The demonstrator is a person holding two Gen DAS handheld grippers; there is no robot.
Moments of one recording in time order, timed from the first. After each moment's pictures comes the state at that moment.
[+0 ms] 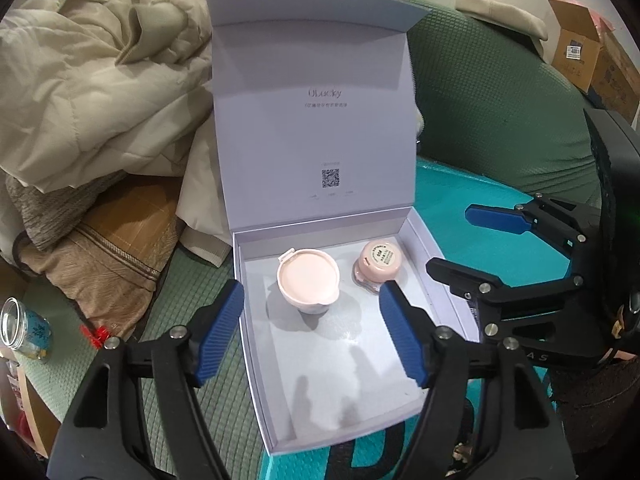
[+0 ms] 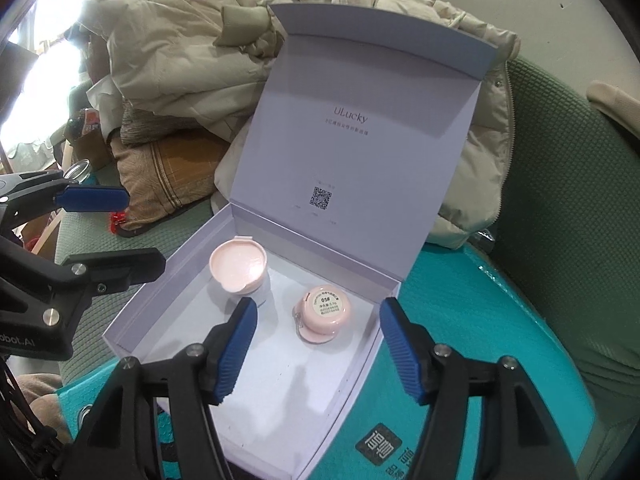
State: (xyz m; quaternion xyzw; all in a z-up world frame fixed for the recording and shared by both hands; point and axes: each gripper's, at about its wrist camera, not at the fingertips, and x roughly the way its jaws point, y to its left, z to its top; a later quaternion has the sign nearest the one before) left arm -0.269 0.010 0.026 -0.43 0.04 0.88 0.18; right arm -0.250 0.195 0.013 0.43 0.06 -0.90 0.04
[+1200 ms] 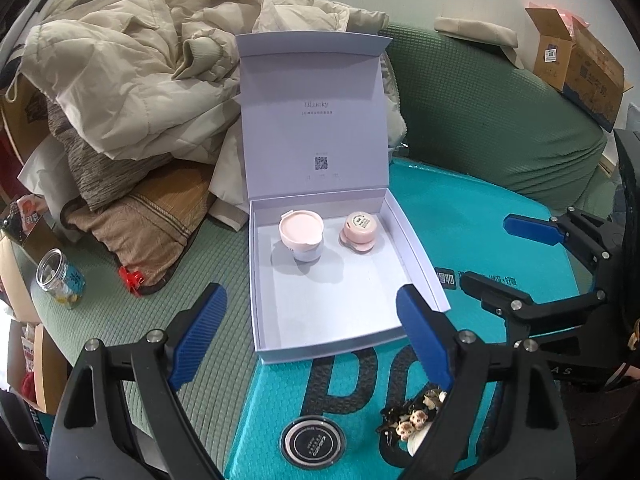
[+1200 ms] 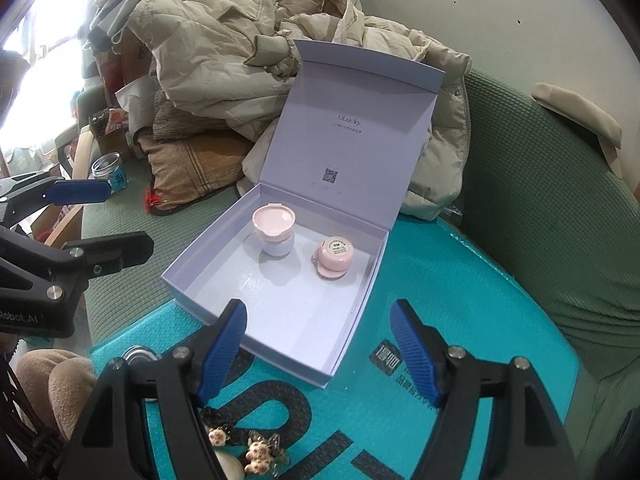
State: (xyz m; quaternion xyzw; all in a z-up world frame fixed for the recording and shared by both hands) left arm -0.154 -0.003 0.066 -0.40 0.04 0.91 0.15; right arm -0.129 0.168 0.050 0.40 0.06 -0.91 0.01
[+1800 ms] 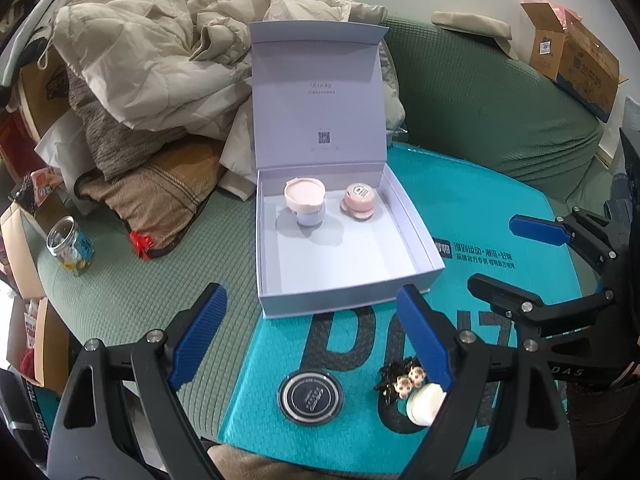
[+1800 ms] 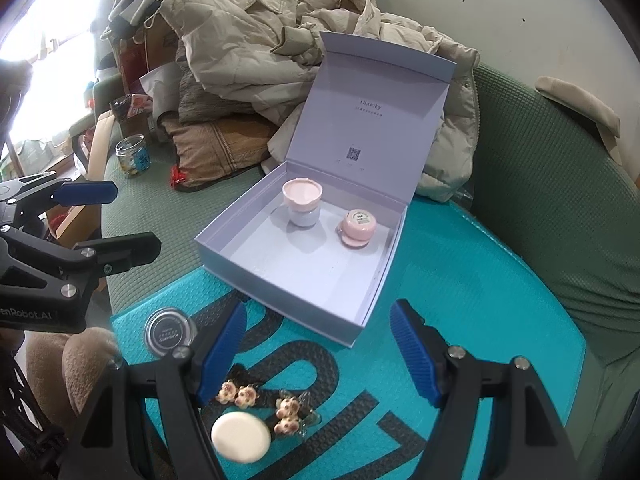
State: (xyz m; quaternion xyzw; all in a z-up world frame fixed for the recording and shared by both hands) left arm -0.103 -0.017 0.055 -0.40 0.04 0.90 0.14; right arm -0.084 0.147 0.041 0.41 0.06 -0.91 0.03
